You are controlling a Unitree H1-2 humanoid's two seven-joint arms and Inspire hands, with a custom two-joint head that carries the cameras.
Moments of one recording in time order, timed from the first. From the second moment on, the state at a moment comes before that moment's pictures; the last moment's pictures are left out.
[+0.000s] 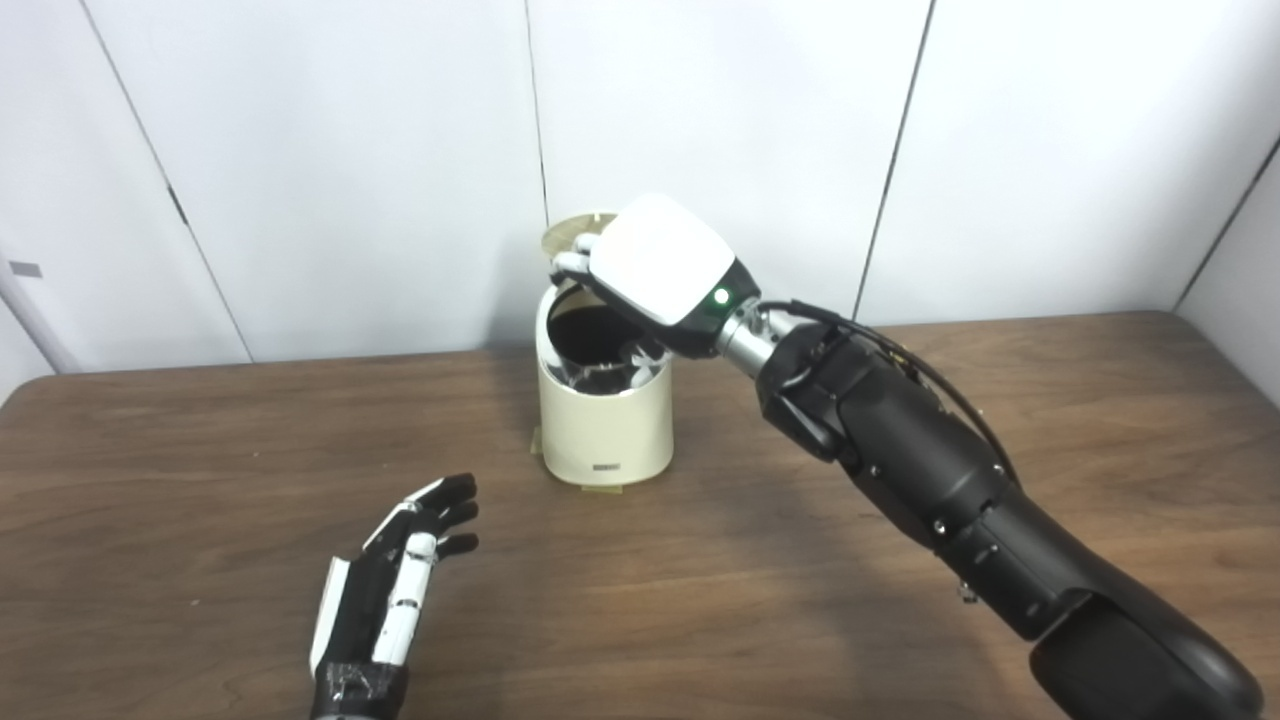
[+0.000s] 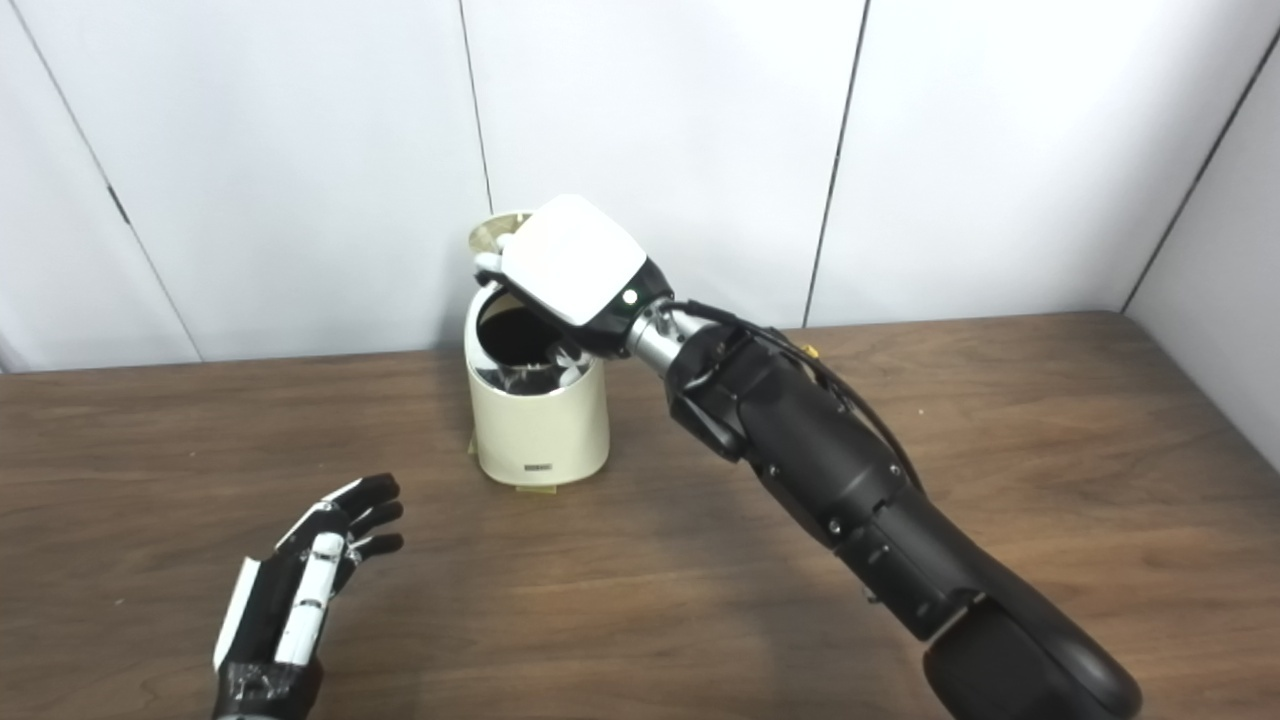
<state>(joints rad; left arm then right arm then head) 0.11 0.06 -0.03 -0.24 0.00 -0.03 -0.02 -0.85 -0.28 0.54 0.28 -1.28 -0.19 -0.21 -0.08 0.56</state>
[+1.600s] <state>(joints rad) 0.10 0.06 -0.02 -0.24 0.00 -0.03 -0.01 -0.13 -0.08 -0.07 -0.35 -0.14 0.09 -0.04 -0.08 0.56</state>
